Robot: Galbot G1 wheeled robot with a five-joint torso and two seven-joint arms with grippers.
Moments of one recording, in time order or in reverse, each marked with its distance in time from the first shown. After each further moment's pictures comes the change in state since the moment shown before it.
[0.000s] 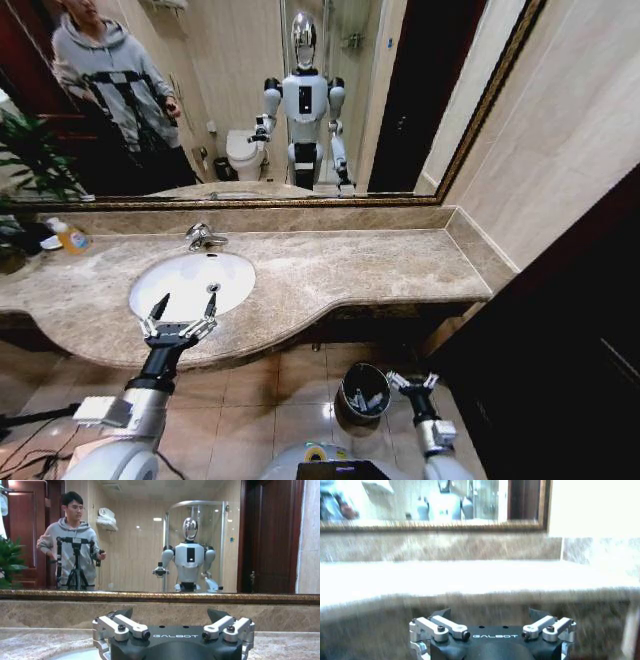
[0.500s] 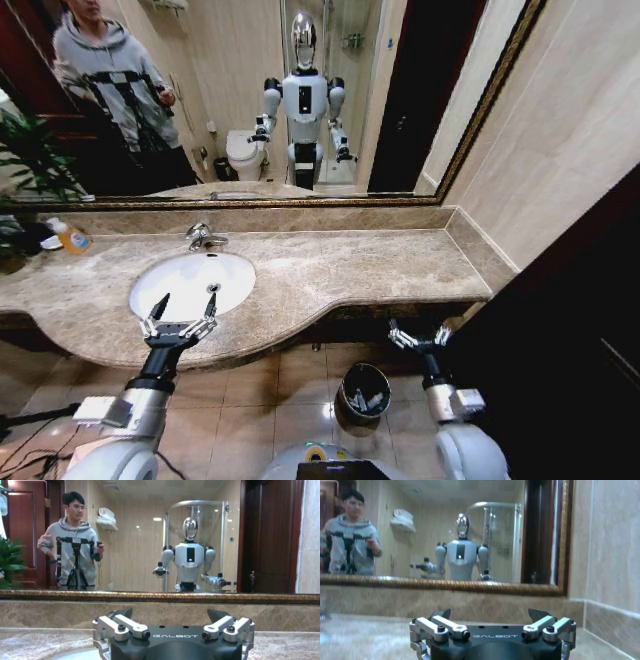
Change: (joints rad) left arm 0.000 0.000 0.000 0.000 0.000 0.000 0.000; right arm 0.104 0.009 -0.010 0.264 -0.075 -0.168 -0.025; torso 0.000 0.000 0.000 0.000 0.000
